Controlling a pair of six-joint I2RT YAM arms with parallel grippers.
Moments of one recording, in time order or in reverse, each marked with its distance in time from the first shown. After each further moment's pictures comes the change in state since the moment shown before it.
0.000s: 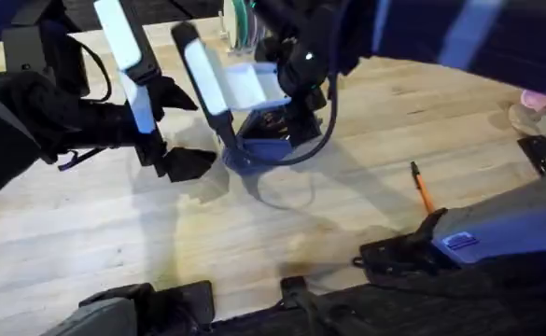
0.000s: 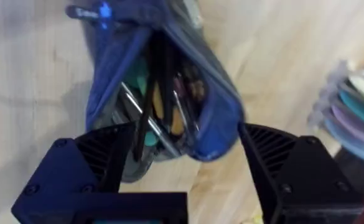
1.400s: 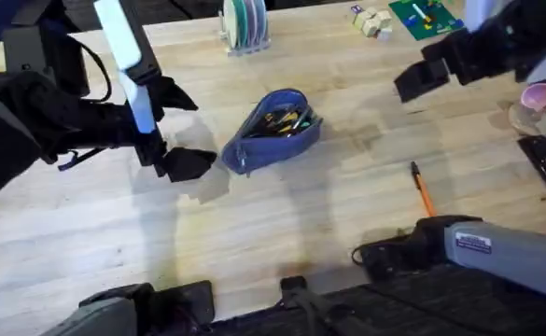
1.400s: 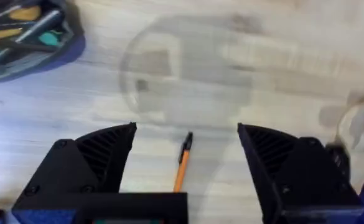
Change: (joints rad) left arm 0.000 0.000 0.000 0.000 0.000 0.000; right arm -0.736 -0.380 0.000 -0.411 0.005 0.935
